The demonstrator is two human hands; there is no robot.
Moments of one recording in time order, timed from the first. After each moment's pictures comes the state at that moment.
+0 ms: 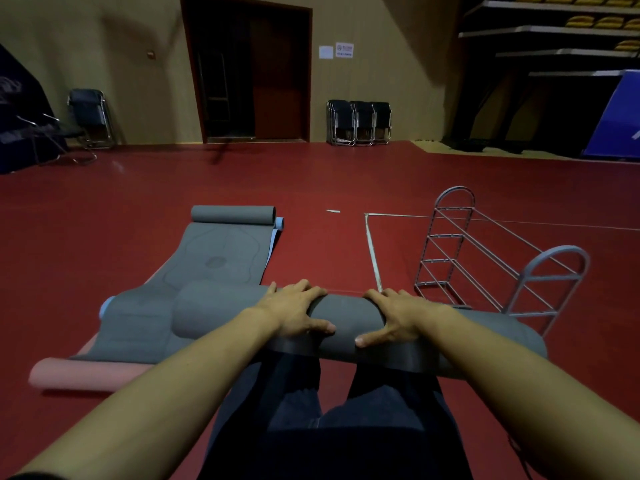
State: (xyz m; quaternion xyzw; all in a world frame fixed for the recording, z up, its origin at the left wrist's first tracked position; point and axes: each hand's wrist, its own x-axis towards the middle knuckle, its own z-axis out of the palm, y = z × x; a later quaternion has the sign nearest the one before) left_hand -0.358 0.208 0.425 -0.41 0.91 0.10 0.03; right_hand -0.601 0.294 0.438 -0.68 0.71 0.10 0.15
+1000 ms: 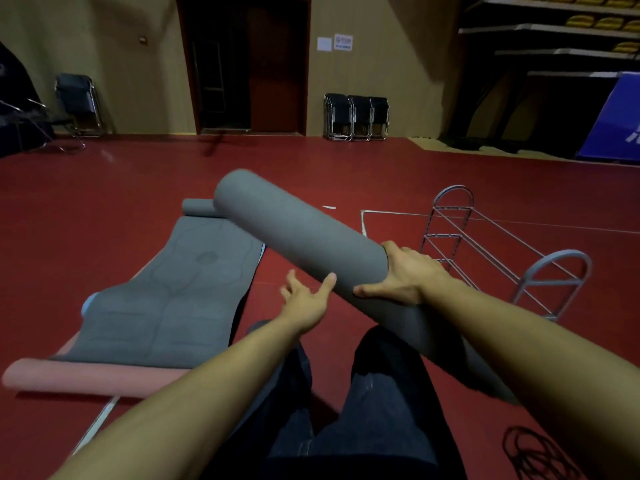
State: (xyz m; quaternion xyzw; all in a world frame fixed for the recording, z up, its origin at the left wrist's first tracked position) left_hand -0.414 0.211 0.405 -0.55 0.61 0.47 -0.31; right_hand -0.609 0.262 0.488 -0.61 0.79 -0.05 0.02
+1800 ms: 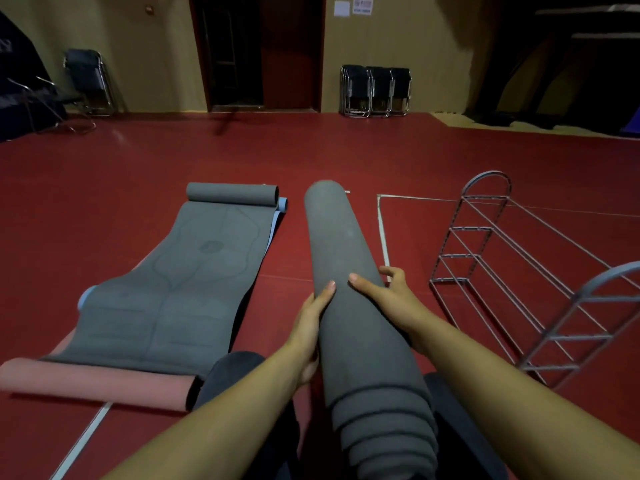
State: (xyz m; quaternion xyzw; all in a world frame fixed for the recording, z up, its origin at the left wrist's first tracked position) left_hand -0.460 0.141 0.359 -0.35 0.36 0.78 -0.37; right_hand -0.615 0.175 0.414 -0.38 0.66 -0.46 0.46
